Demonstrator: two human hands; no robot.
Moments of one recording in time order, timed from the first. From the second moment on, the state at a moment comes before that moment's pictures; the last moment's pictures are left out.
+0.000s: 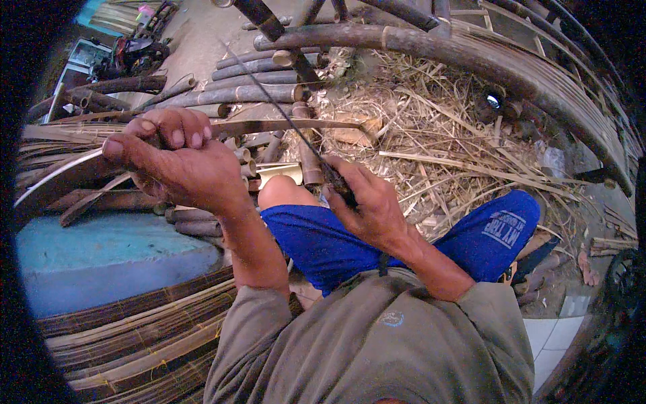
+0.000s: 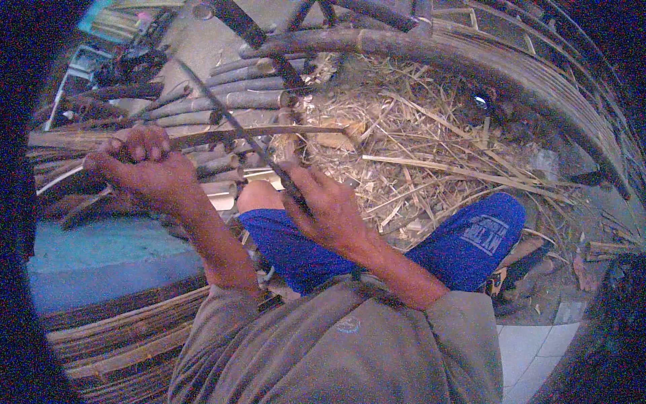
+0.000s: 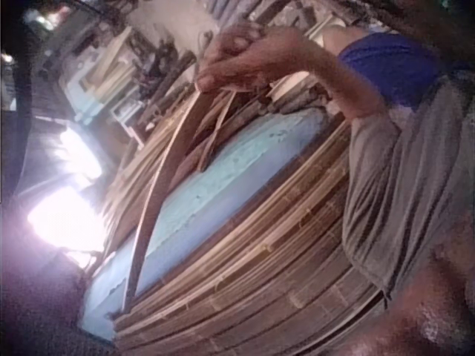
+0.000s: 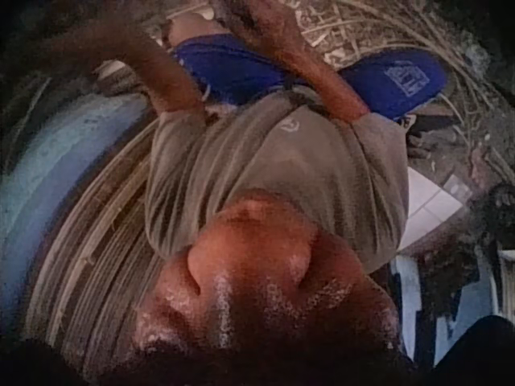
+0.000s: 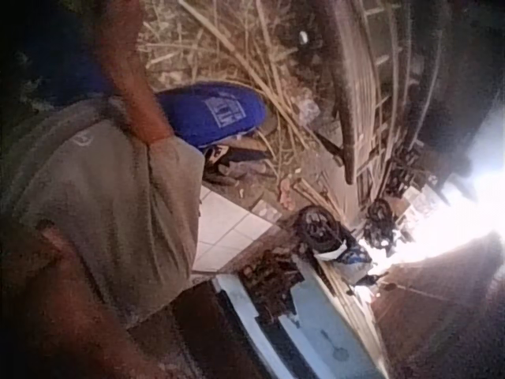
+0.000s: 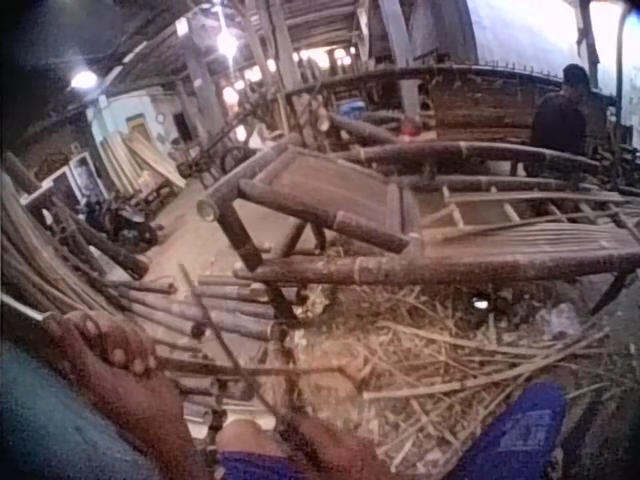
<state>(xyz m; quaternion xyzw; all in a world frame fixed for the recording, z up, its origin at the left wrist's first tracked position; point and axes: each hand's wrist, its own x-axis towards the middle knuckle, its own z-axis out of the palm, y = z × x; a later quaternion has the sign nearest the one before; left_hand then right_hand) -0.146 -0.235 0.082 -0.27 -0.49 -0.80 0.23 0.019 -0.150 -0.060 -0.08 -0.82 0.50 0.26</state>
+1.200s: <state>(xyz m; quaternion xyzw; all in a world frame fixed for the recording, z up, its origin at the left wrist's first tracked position) -0.147 -0.241 0.084 -0.24 -0.53 -0.74 0.34 -0.050 -0.161 -0.091 -0.09 -0.84 0.48 0.23</state>
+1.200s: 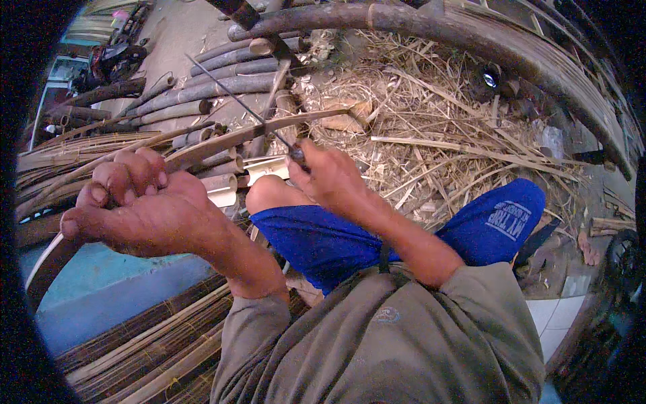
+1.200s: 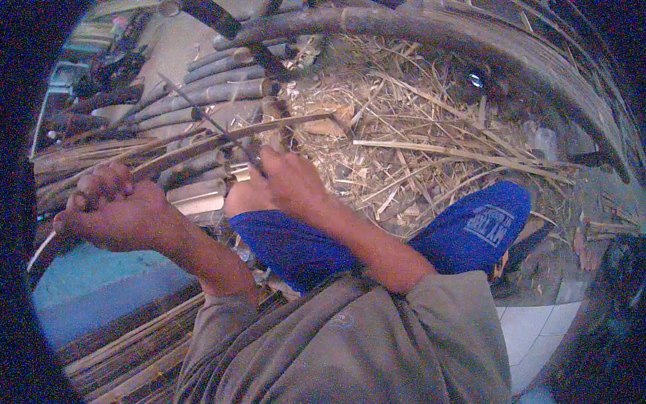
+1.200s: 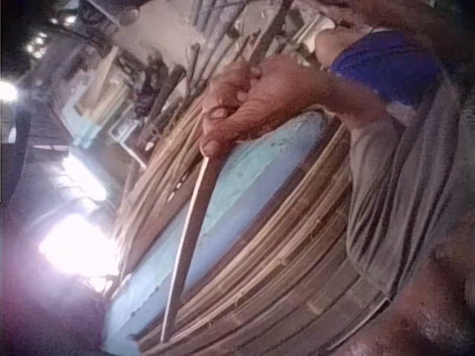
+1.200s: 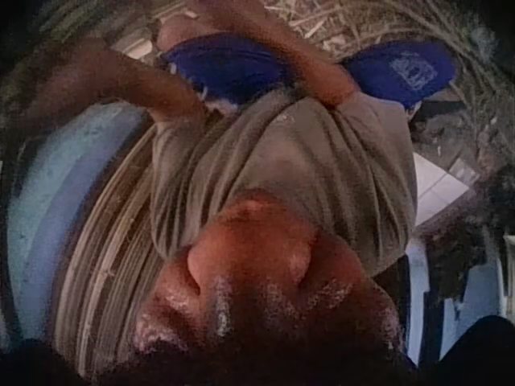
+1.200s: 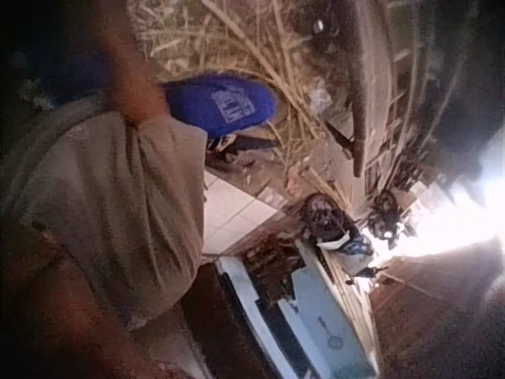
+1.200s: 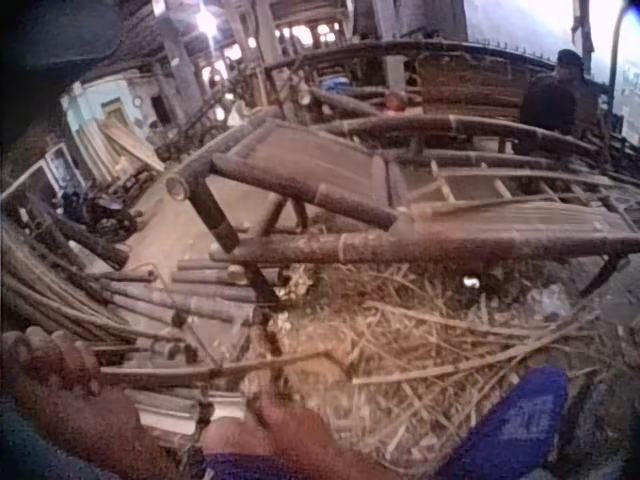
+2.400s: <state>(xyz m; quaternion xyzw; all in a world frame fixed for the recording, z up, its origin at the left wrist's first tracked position) -0.245 -0.295 0.083 -0.20 -0.54 -0.73 0.37 -0.091 -0.116 -0.222 -0.17 -0.89 0.41 0.10</state>
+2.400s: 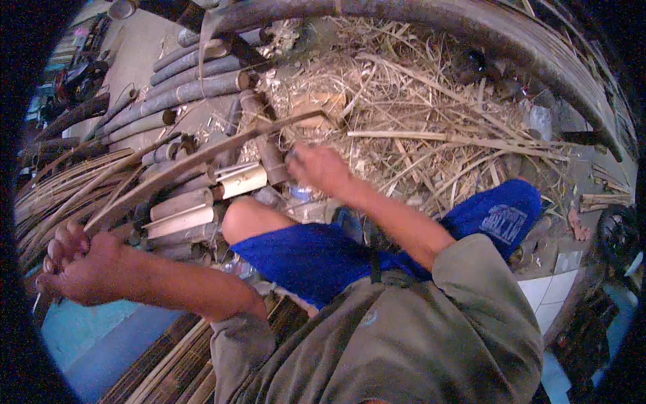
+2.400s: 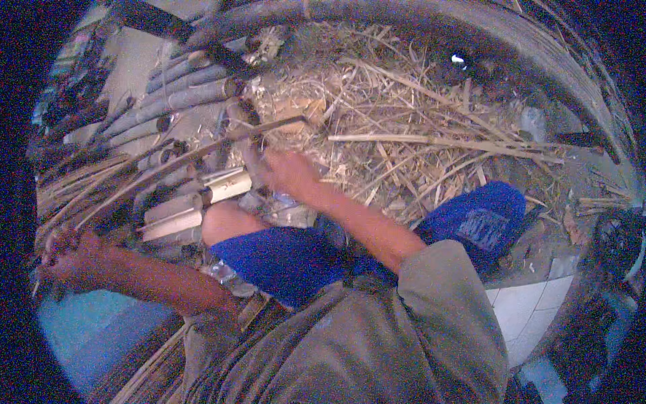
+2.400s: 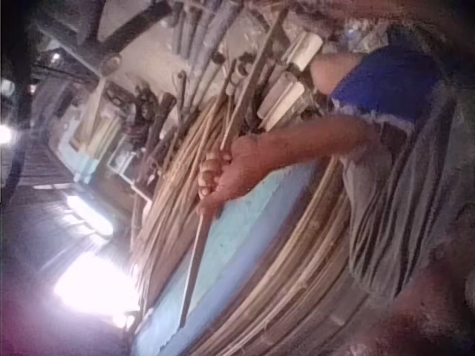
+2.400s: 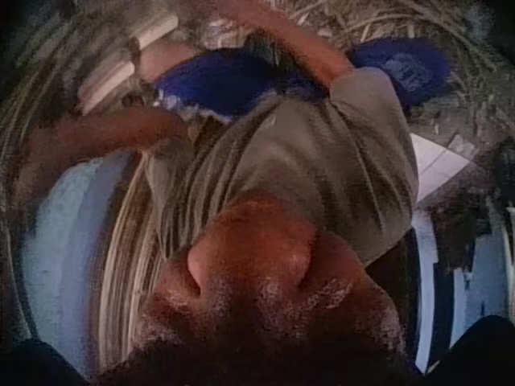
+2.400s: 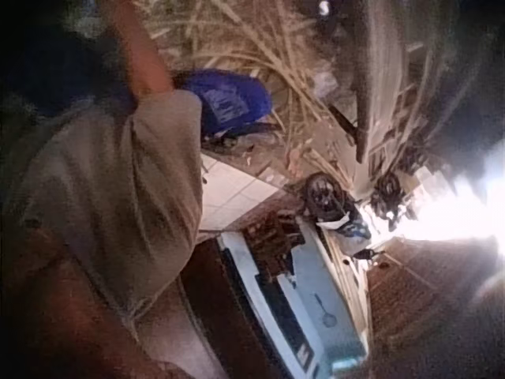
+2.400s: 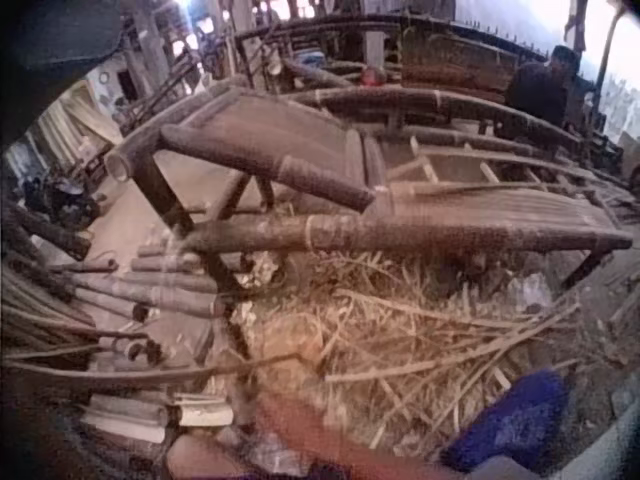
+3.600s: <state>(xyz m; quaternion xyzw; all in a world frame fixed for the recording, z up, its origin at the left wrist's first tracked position) -0.189 -0.273 0.090 -0.30 -0.50 -0.80 0.16 -0.032 -0.158 -0.089 -0.13 -0.81 0.53 0.20</state>
